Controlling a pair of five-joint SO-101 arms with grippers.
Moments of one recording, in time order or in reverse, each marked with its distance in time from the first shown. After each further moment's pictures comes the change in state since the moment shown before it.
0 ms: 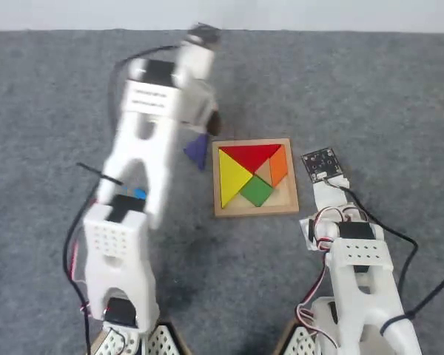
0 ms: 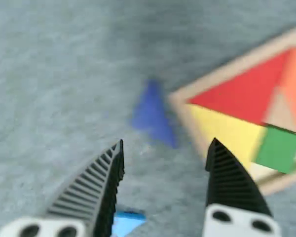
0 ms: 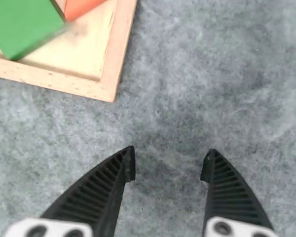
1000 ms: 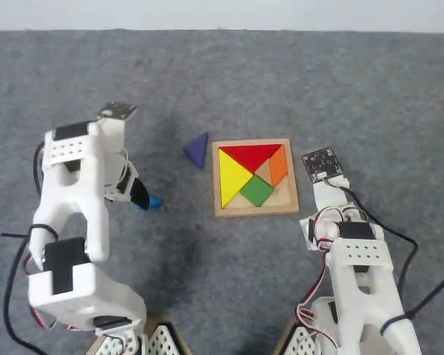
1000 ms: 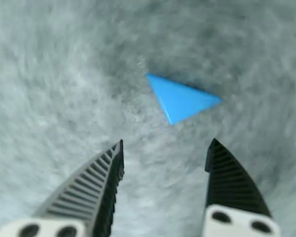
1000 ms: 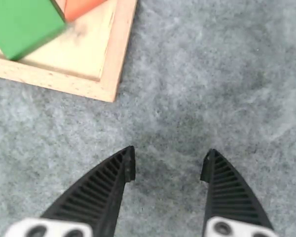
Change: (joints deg) left arm -23.2 -27.7 60.7 -13.7 -10.0; right arm 0.0 0.0 0.0 0.0 0.0
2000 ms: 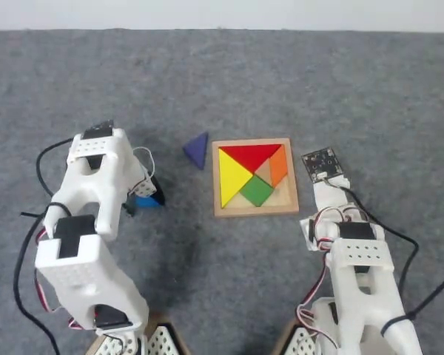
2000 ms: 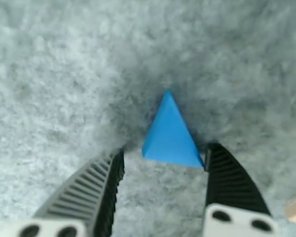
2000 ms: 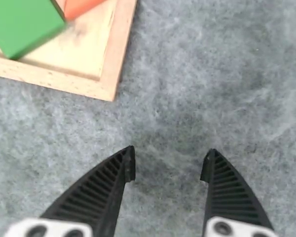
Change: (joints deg) left arm 4.9 13.5 -1.8 -4.9 41.4; right arm 0.0 0.0 0.0 0.0 0.0
